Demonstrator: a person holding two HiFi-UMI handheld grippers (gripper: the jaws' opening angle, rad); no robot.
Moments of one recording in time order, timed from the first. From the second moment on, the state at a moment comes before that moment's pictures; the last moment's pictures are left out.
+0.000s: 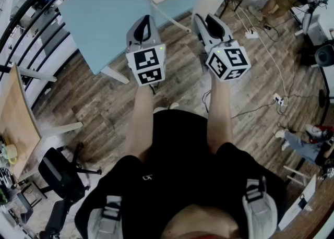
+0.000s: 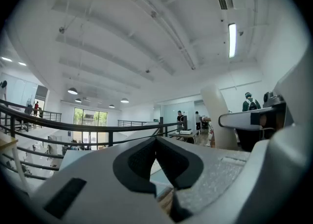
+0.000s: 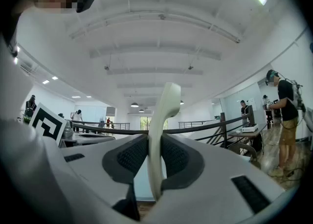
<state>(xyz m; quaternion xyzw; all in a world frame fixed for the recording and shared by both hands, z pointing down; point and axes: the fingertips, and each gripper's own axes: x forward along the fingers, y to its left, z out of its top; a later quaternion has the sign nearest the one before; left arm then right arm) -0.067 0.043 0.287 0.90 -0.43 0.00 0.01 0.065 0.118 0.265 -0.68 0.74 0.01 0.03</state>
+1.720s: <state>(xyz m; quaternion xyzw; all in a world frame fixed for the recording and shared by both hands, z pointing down) -0.016 -0.015 0.349 0.88 -0.46 0.07 0.00 0.141 0.022 0.315 -0.62 0.78 -0.08 0.08</state>
